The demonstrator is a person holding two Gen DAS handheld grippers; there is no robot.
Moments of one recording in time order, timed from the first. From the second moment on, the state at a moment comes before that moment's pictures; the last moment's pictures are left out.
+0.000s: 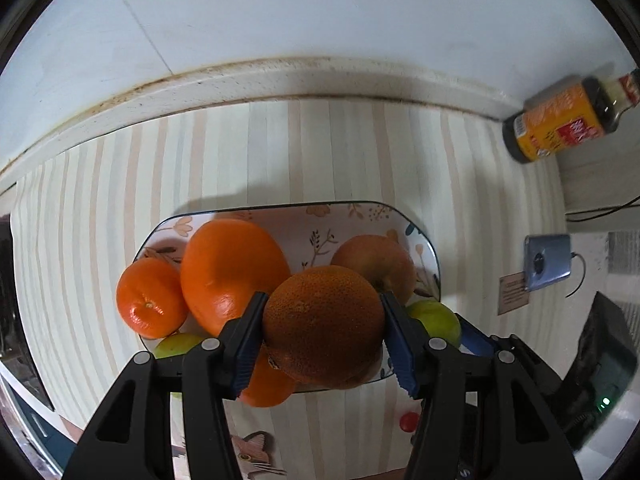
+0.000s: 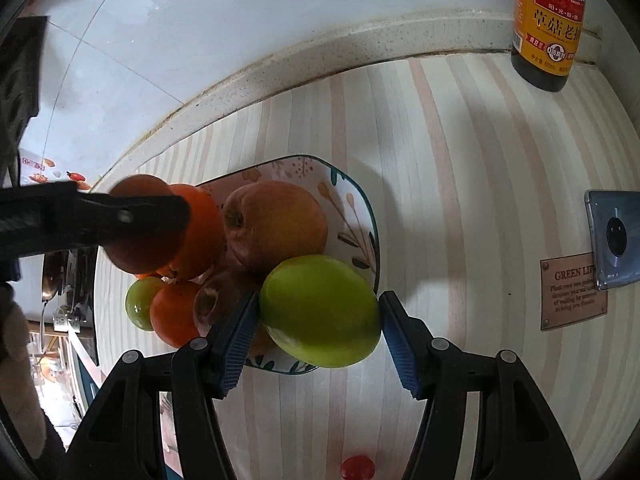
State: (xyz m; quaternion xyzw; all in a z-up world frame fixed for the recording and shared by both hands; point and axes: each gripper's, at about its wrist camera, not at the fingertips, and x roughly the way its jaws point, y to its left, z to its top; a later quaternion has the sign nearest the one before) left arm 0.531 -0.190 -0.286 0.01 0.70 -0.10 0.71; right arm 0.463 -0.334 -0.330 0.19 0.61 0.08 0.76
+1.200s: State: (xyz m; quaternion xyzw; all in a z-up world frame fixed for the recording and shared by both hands) left arm 0.388 -0.090 -0.196 -0.01 0.58 0.01 0.81; right arm 0.380 -0.296 -0.201 0.07 0.56 0.02 0.83
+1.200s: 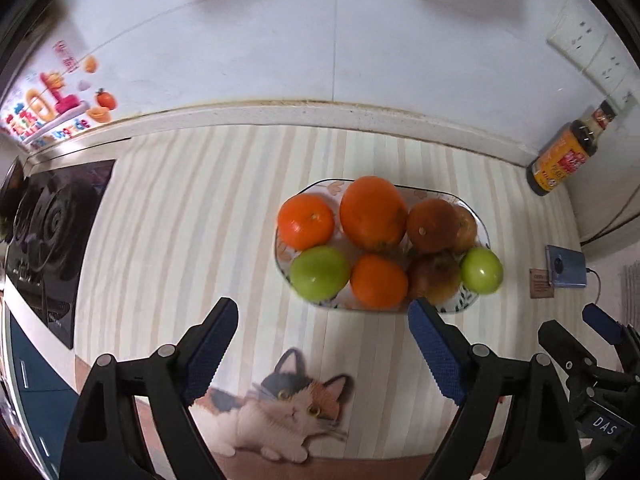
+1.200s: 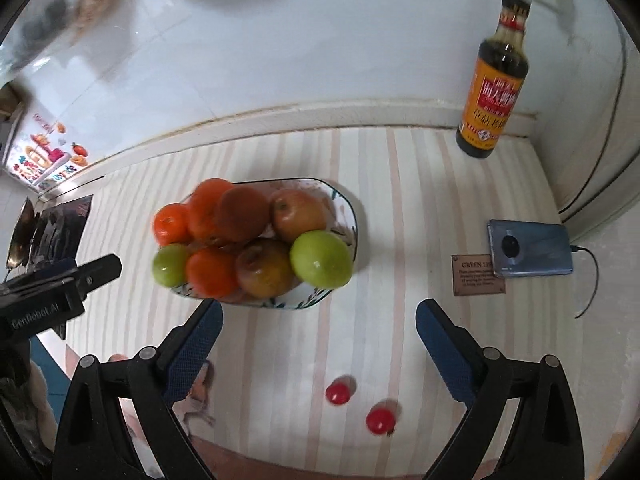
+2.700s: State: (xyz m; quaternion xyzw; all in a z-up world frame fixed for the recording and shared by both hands) left arm 0.265 -0.076 -0.052 0.00 0.47 -0.05 0.88; right arm 0.243 -0.262 -0.038 0.08 0.47 0.02 0.88
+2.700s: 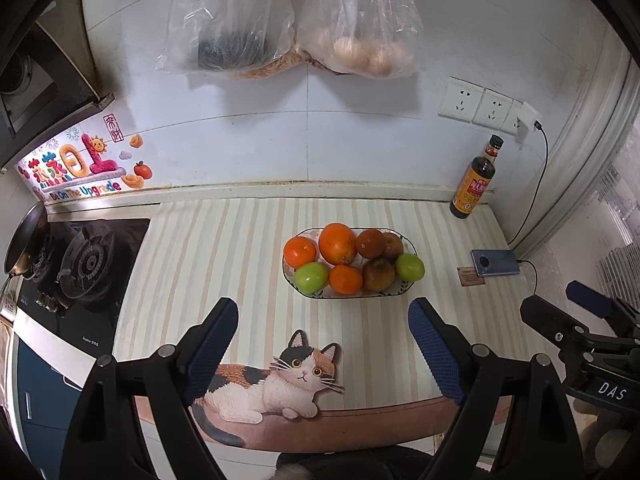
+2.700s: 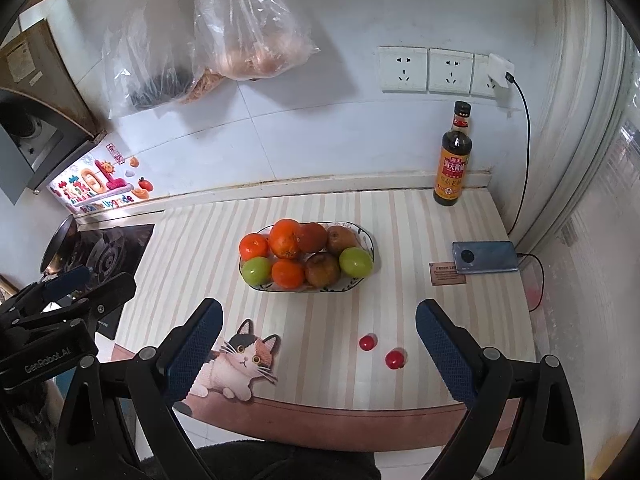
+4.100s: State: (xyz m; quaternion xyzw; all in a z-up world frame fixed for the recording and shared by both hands) left arm 0.360 -0.235 -0.327 0.08 0.71 -0.09 0.70; right arm 0.280 -0.382 -0.344 0.20 0.63 0.00 0.75
